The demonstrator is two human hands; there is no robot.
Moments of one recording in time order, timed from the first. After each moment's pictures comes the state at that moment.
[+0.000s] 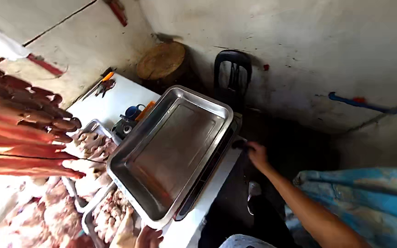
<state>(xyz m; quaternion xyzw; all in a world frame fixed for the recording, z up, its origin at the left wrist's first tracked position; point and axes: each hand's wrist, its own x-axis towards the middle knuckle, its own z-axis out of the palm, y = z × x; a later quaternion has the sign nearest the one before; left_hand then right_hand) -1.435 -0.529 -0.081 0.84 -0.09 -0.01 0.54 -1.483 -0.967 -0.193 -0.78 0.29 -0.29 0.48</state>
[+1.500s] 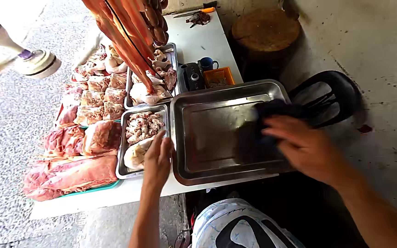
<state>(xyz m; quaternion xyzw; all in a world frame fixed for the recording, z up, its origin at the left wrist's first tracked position) -1.361 -0.598 0.022 0.88 0.07 0.06 0.47 -1.348 -0.972 0.081 -0.90 -0.26 -0.04 0.36</state>
